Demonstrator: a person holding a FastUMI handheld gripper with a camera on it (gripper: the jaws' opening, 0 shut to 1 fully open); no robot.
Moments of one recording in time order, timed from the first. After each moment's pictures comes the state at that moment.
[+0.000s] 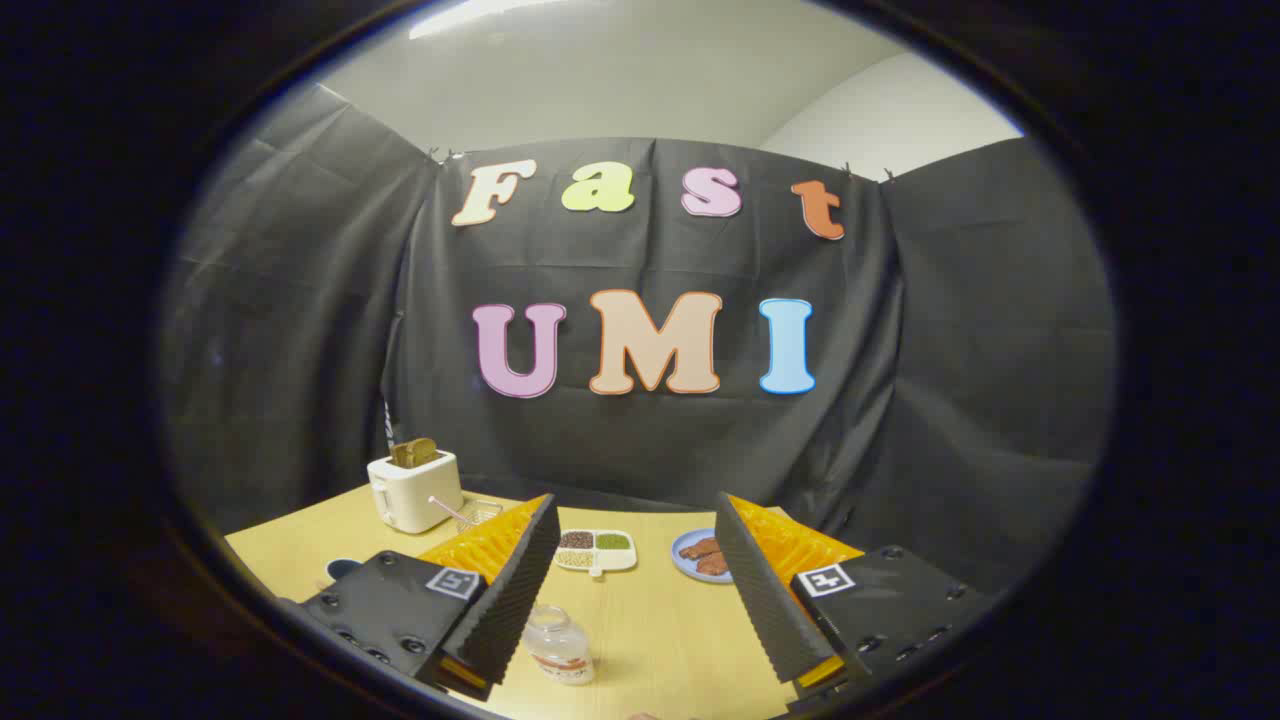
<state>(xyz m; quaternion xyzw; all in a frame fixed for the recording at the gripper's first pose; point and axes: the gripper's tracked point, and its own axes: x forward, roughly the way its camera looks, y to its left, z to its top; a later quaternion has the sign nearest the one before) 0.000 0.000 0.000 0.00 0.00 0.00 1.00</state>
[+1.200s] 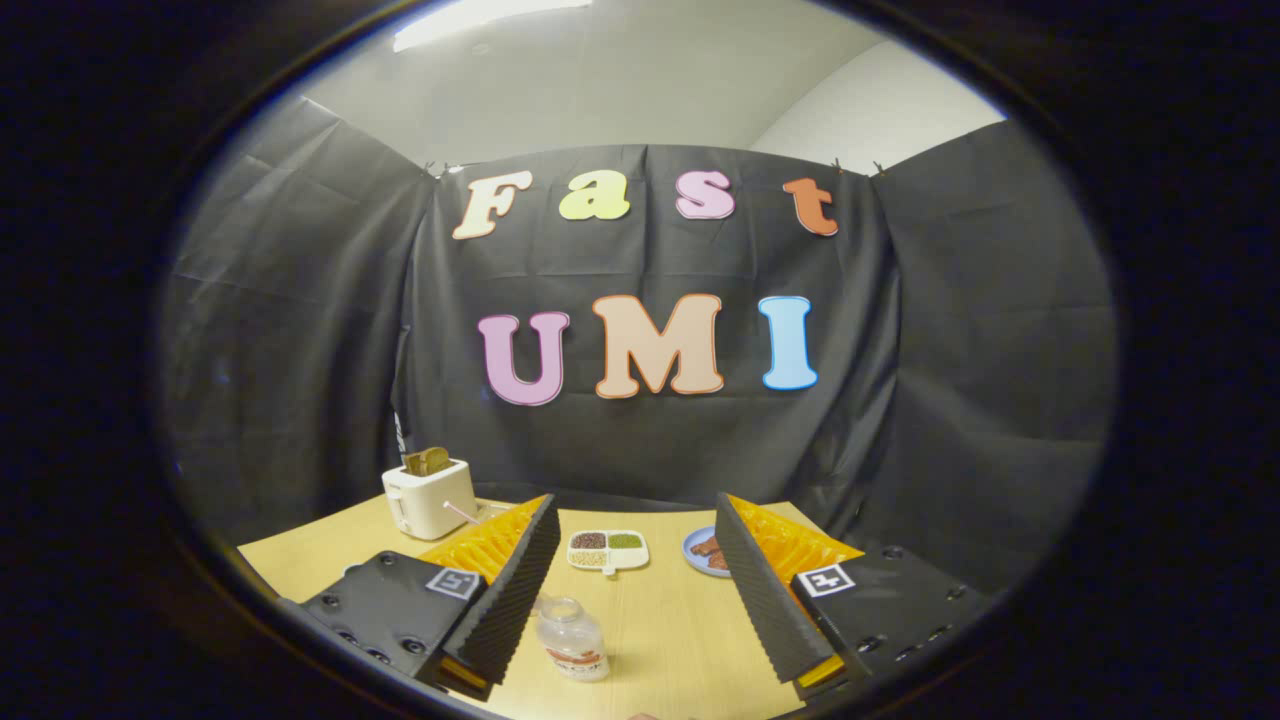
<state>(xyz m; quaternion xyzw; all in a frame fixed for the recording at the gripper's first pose) -0.017 0.001 -0.012 0.02 0.00 0.01 1.00</state>
